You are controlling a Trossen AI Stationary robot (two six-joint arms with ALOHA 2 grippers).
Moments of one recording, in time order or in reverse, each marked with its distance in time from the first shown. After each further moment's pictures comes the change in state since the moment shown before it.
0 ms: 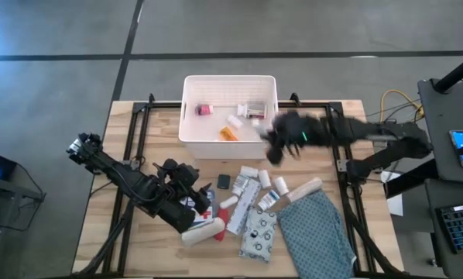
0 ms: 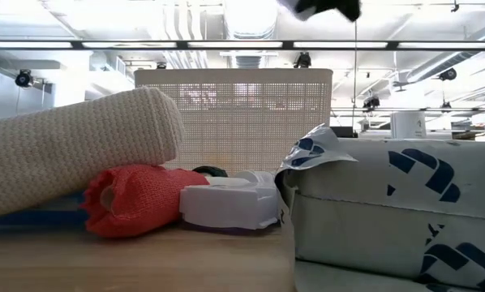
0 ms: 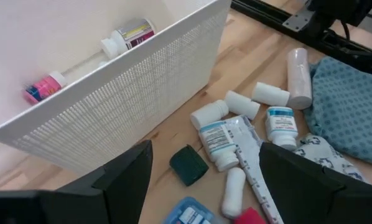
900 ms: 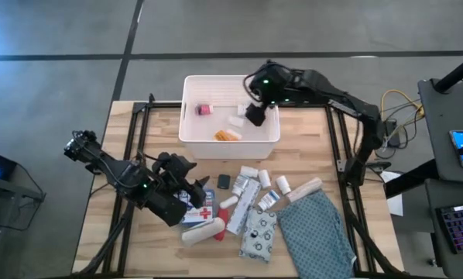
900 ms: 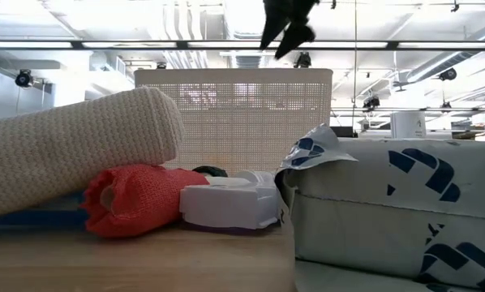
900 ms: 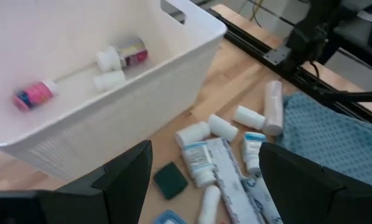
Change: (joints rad) left arm 0.004 -0.039 0.117 -0.043 -0.021 -0.020; right arm -0.345 0.458 0.665 -0.435 -0.187 -0.269
